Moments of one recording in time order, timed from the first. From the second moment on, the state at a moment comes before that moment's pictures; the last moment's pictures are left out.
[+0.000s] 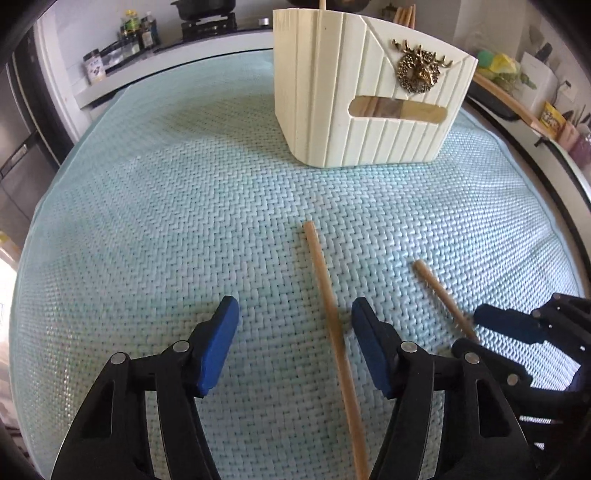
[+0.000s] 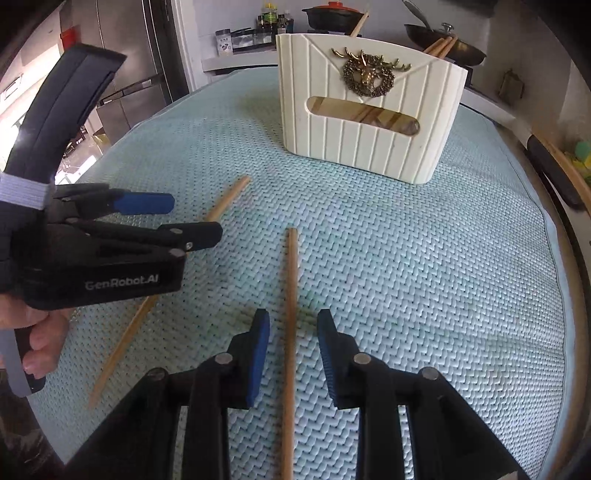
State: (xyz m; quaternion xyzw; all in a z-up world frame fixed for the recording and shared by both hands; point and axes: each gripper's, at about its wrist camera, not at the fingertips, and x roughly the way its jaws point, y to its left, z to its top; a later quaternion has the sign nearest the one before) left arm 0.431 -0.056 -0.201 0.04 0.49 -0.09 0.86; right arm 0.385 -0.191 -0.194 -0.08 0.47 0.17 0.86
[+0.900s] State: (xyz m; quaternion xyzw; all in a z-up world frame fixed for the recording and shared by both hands) left arm 0.370 -0.008 -0.048 -0.04 0.36 -0.17 0.92; right arm 0.372 -0.232 -0.058 0.05 0.33 0.21 0.92
